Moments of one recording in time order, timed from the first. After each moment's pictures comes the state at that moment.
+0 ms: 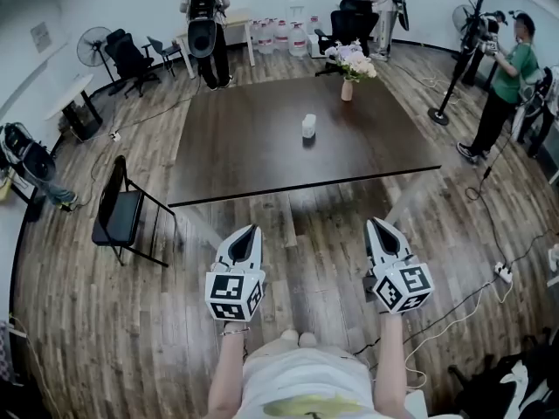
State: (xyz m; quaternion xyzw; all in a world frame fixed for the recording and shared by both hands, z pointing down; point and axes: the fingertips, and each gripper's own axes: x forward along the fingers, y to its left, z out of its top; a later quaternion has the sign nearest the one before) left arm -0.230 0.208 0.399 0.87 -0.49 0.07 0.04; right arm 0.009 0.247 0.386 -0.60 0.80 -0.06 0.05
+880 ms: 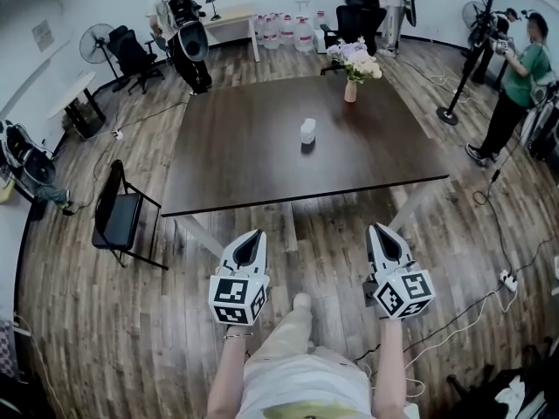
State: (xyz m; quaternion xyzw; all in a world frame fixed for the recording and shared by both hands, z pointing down) left arm -0.185 0.159 0.418 0.87 -0.48 0.09 0.06; right arm 0.050 0.193 0.408 -0.59 0.80 -0.08 0.07
